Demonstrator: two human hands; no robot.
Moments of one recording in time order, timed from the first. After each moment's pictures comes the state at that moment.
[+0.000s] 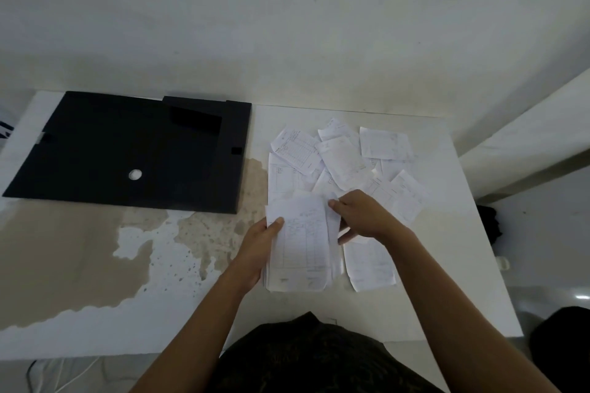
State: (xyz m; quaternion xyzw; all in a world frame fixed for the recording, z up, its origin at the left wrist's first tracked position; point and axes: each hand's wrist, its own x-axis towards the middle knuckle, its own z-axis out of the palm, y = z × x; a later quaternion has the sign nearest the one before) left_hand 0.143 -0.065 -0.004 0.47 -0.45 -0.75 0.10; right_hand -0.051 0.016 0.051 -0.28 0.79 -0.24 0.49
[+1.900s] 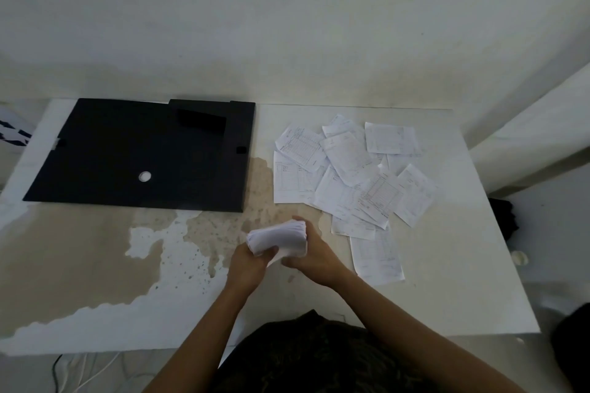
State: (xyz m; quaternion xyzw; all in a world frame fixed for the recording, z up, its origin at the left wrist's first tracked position) left_hand 0.176 -0.055 -0.041 0.55 -0.57 -0.60 0.08; right_hand 0.048 0.026 -0.034 -0.35 0.73 -0.37 0.46
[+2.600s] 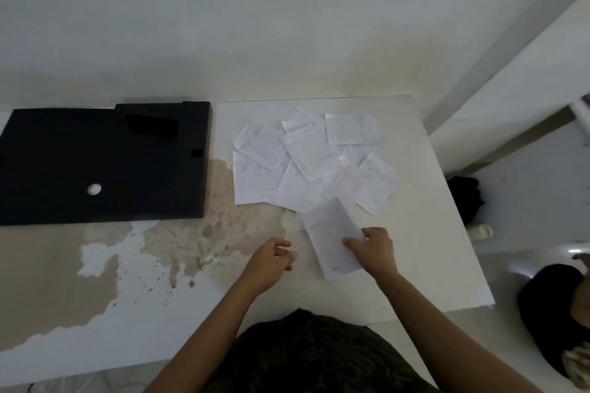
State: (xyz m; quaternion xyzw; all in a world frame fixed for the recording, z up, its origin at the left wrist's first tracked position) left_hand 0.101 -0.009 -0.048 0.45 -0.61 -0.64 -0.08; right_hand -0.079 0.141 -0.046 -0.10 0.91 -0.26 0.31
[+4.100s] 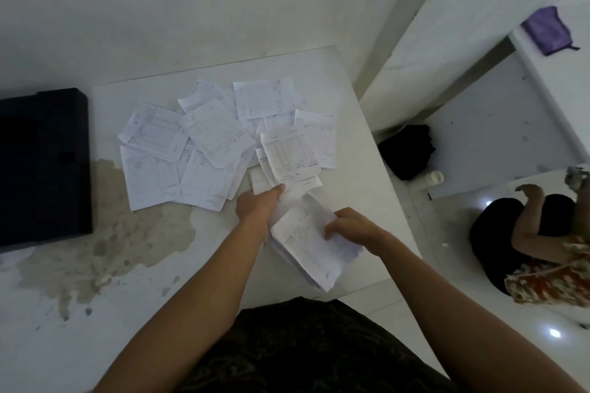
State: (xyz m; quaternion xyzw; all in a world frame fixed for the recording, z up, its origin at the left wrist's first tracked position) left_hand -0.108 0.052 -0.064 0.66 -0.47 -0.58 -0.06; right_hand -0.200 0.225 -0.033 -0.07 0.81 -0.22 0.54
